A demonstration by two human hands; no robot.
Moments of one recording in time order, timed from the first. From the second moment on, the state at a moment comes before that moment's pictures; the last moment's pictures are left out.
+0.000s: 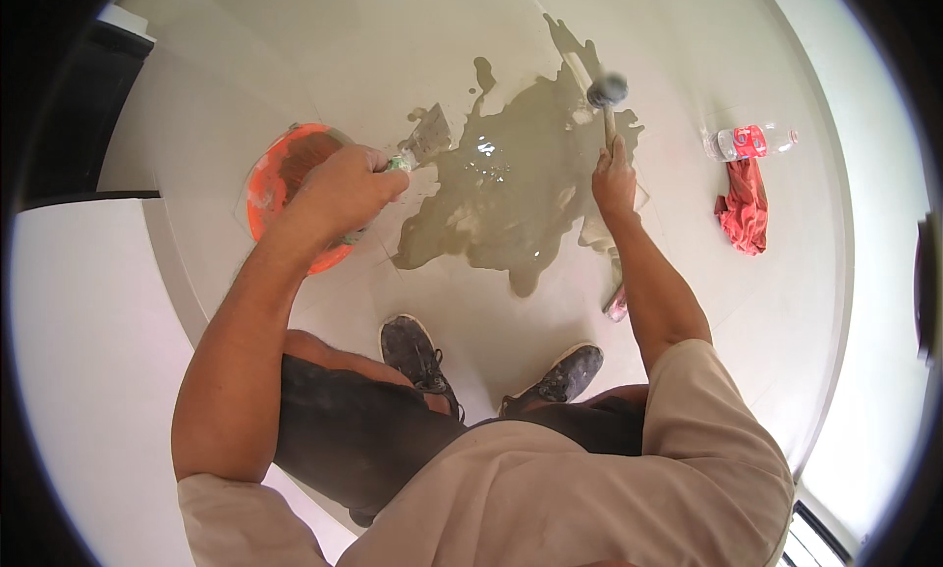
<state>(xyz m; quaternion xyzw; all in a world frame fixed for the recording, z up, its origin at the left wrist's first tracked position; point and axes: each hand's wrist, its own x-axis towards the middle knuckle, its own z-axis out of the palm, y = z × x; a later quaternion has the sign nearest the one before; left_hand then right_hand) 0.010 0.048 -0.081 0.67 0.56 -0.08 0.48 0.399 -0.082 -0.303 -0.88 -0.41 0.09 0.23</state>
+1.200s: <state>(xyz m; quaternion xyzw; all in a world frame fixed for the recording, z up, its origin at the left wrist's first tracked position) 0.008 0.050 -0.075 0.67 0.55 -0.09 0.49 0.394 -0.073 -0.319 -0.87 -0.44 0.08 0.18</state>
